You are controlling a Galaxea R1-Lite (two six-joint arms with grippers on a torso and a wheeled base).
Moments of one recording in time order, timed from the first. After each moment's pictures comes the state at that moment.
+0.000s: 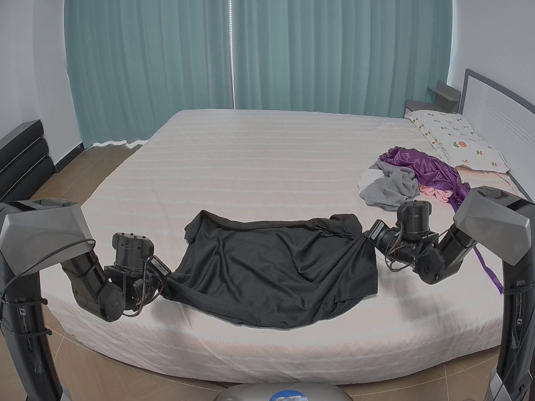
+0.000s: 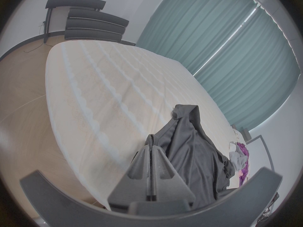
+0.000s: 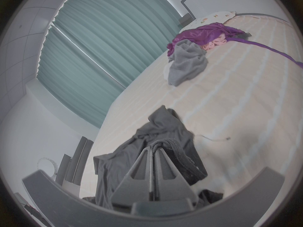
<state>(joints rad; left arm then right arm) -0.19 2.22 -0.65 -0.90 0.23 -0.95 0.23 2.38 -1.03 -0.91 0.02 0.80</state>
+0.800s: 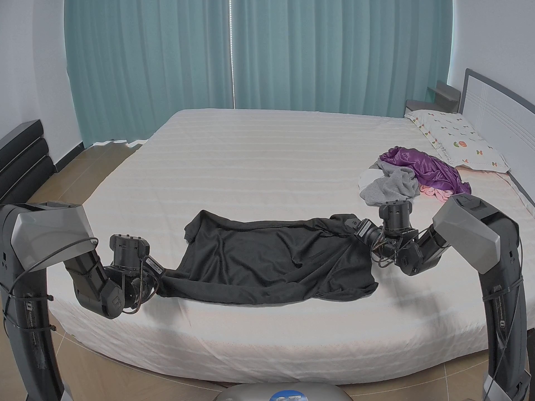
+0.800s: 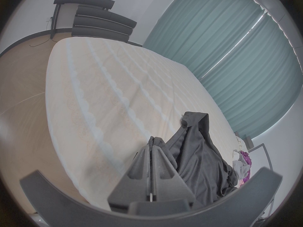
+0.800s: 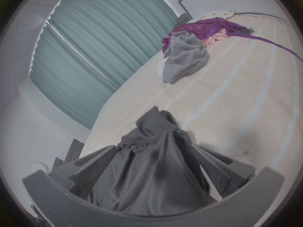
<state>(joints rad) -0.14 2.28 -0.69 -0.92 0.23 -0.98 0.23 2.57 -1.34 -0.74 -0.04 0.80</state>
